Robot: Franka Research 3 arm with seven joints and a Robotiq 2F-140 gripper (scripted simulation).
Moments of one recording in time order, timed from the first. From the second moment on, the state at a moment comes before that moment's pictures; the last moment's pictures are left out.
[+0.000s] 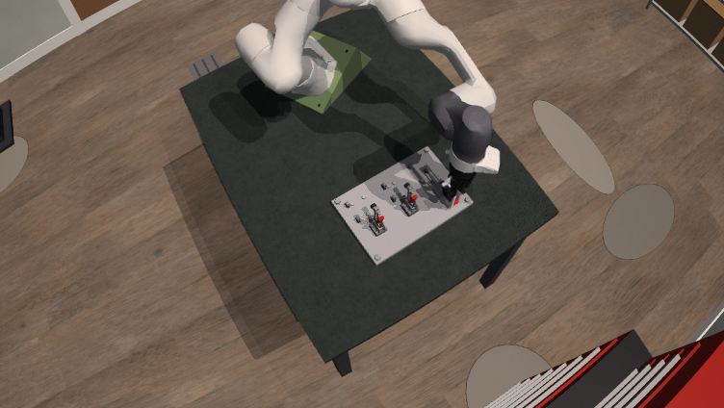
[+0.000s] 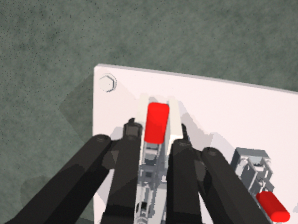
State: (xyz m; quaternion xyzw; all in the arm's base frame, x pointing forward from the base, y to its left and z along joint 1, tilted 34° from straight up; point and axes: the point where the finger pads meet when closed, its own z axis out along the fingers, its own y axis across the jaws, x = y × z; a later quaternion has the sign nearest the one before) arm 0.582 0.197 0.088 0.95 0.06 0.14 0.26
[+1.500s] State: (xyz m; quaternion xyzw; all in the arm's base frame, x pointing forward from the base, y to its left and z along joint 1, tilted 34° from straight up) arm 0.586 0.195 0.084 0.95 0.06 0.14 0.26
